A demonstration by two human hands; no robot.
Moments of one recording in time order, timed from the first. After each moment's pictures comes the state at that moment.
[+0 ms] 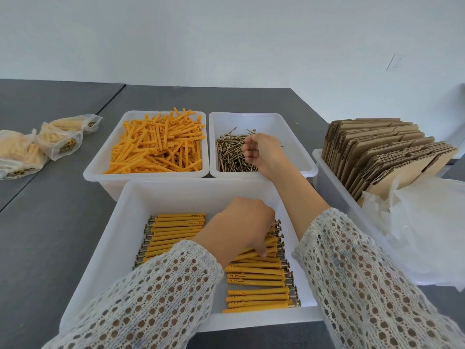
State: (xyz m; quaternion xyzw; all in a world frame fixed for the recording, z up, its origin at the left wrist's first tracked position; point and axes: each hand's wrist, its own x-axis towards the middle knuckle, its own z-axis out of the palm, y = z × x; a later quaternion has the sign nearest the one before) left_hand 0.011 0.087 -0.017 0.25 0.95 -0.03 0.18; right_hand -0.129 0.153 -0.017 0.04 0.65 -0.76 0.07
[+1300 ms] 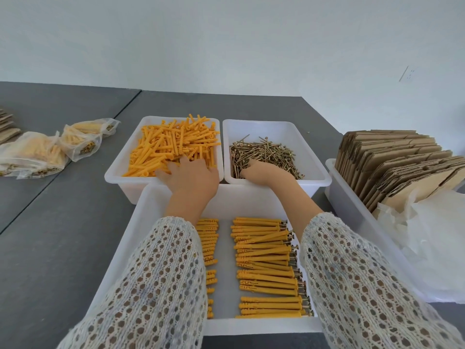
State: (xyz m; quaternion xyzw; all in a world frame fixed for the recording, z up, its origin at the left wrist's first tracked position) left_hand -0.045 -0.019 -0.028 -0.22 0.97 0.11 -0.03; right_hand -0.130 0.126 -0.028 -0.08 0.97 -0.17 0.18
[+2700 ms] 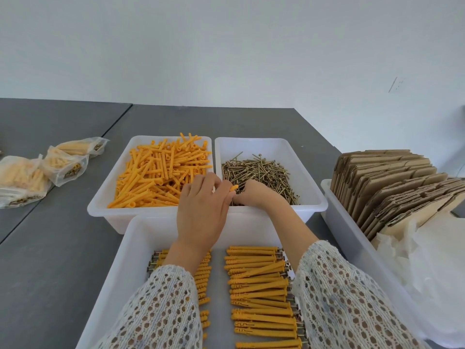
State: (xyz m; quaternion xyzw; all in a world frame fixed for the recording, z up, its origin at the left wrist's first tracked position) left_hand -0.049 -0.003 -0.058 0.08 0.90 0.07 -0.43; right_hand -0.148 0.131 -0.034 -0.09 0.95 -0.26 0.18
